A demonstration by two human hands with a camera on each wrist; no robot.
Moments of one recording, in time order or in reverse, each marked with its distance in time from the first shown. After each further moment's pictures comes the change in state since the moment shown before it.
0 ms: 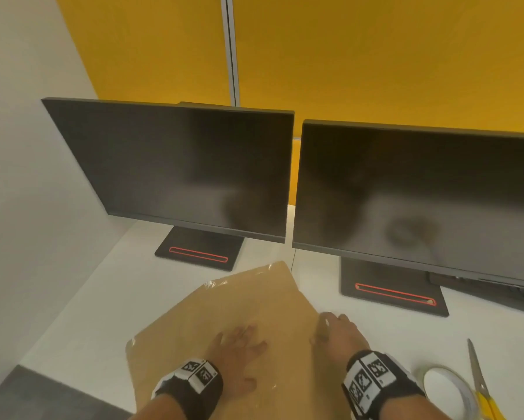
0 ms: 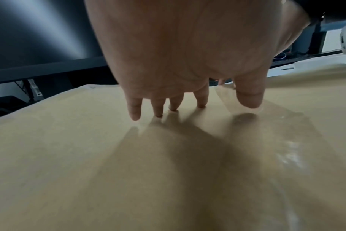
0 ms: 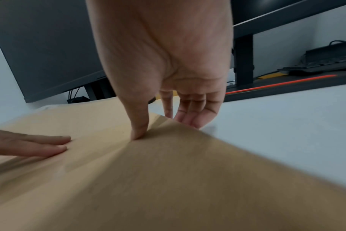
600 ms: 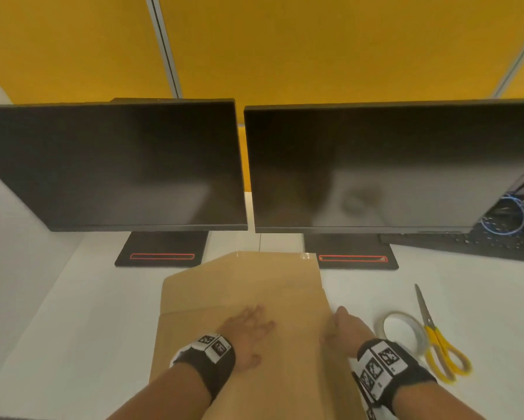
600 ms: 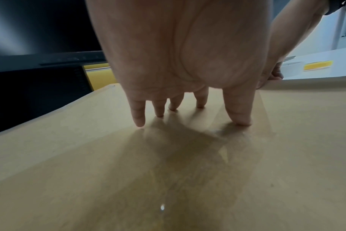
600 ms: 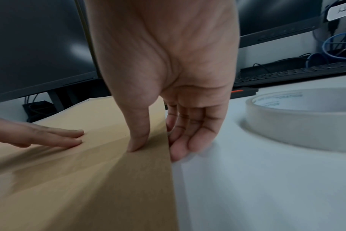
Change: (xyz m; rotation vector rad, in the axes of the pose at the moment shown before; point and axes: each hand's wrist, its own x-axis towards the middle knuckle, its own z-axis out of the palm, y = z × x) left_hand 0.033 0.033 -0.021 0.090 -0.079 0.203; right_hand -0.056 0.048 -0.012 0.128 -0.093 0.216
